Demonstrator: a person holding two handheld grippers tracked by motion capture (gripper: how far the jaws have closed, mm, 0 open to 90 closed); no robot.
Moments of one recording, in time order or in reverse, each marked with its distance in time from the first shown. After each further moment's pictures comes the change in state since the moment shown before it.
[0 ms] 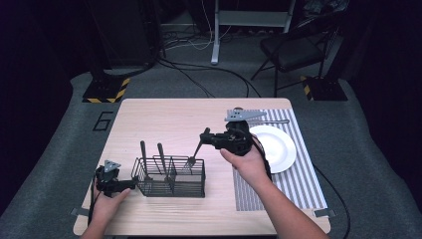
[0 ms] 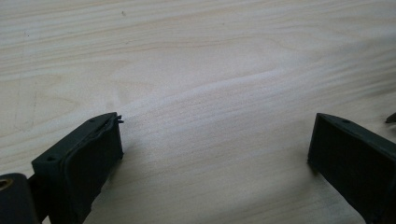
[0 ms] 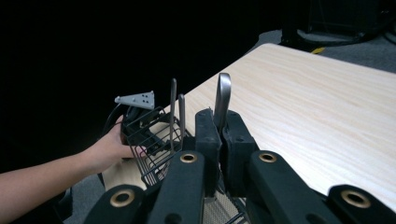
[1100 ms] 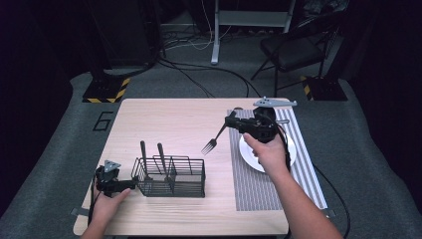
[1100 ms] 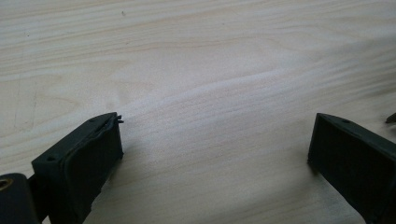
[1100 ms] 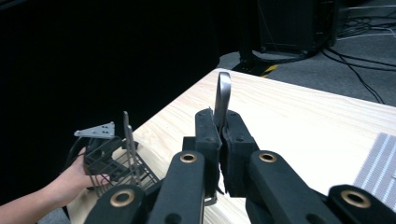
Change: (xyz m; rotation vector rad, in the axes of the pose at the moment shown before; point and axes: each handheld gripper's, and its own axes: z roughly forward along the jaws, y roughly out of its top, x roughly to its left) left arm 0.000 0.000 0.000 -0.001 0.000 -0.001; right arm -0.038 0.013 -0.046 -0.098 -0.142 0.065
